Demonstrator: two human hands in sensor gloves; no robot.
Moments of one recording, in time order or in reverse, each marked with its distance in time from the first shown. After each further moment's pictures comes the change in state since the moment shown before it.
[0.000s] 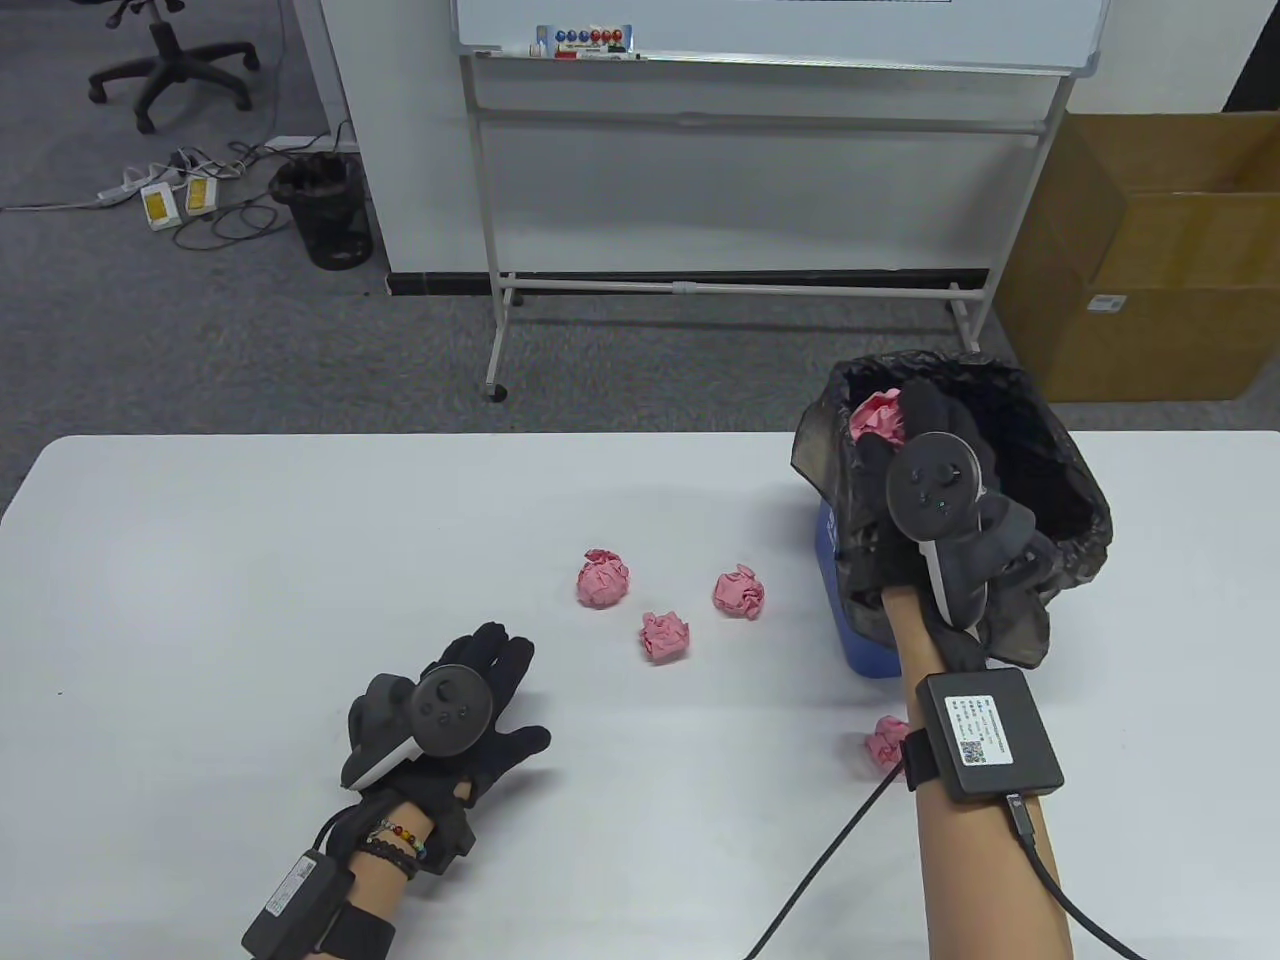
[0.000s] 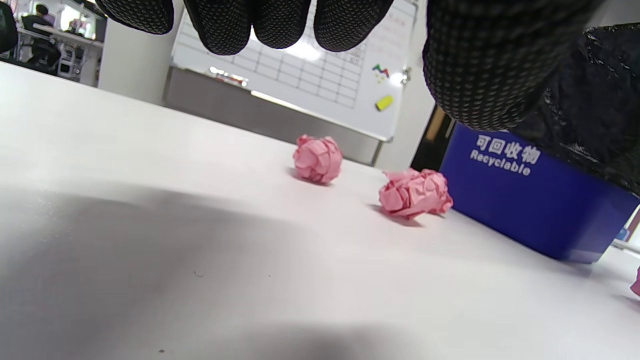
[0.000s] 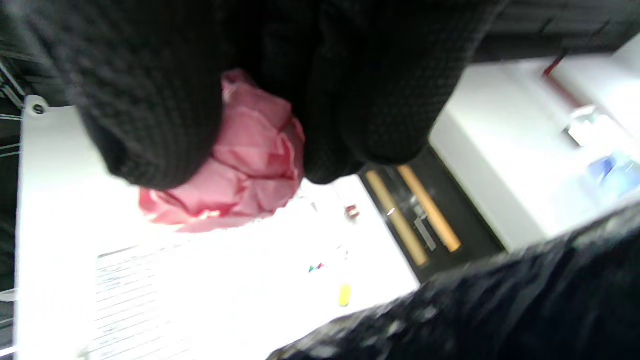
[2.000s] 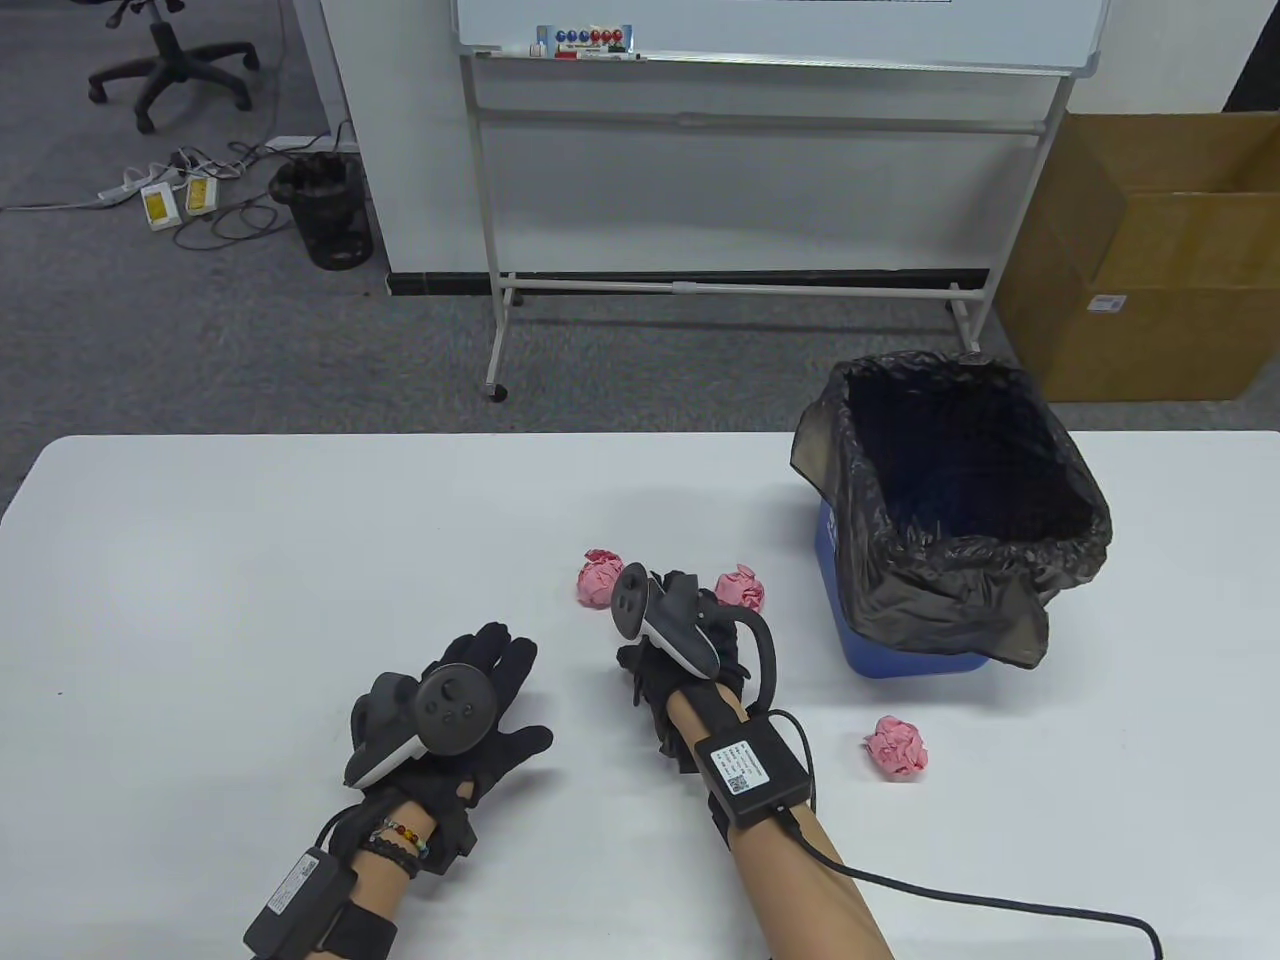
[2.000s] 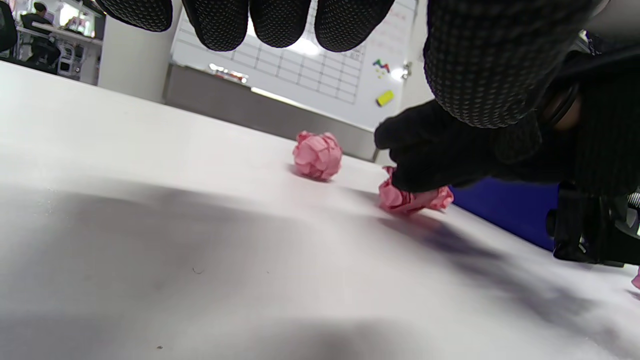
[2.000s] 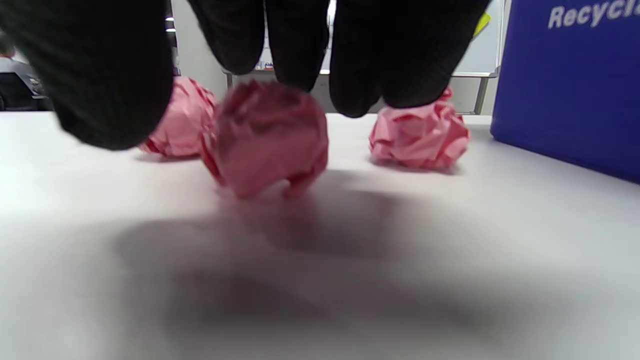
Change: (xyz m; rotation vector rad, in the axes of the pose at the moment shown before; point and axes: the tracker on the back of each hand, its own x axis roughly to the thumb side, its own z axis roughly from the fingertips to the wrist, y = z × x) left_hand 0.002 -0.001 -0.001 -0.014 0.002 -0.011; right_hand 0.066 0.211 0.204 0.848 -0.399 0.359
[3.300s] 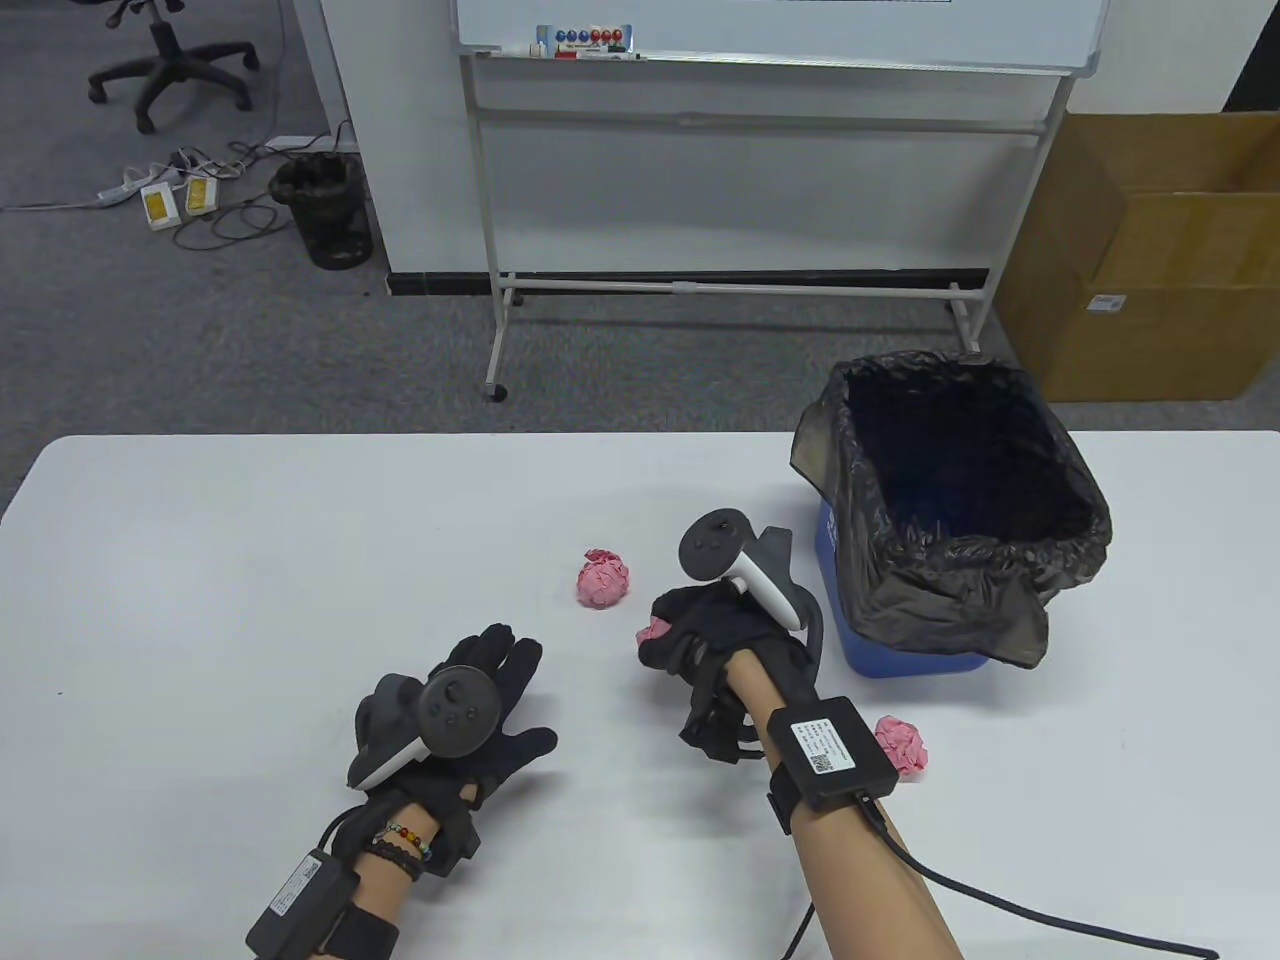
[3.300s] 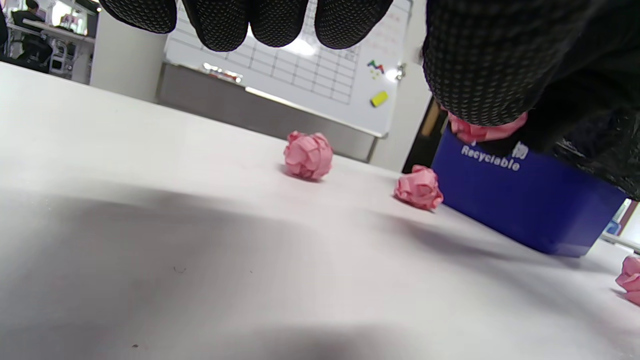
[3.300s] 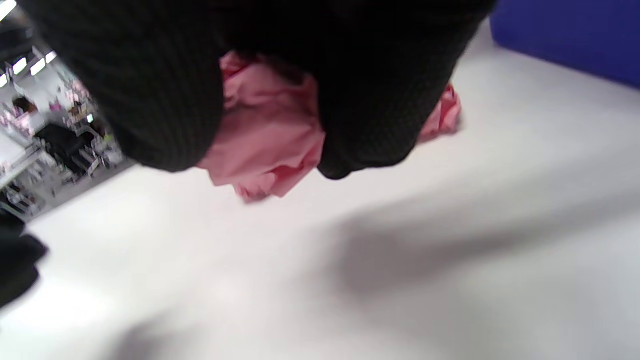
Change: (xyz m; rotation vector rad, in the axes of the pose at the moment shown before) left_hand 0.004 -0.001 0.000 0.003 -0.017 0.008; right_hand -0.058 -0.082 0.008 0.322 -0.027 -0.519
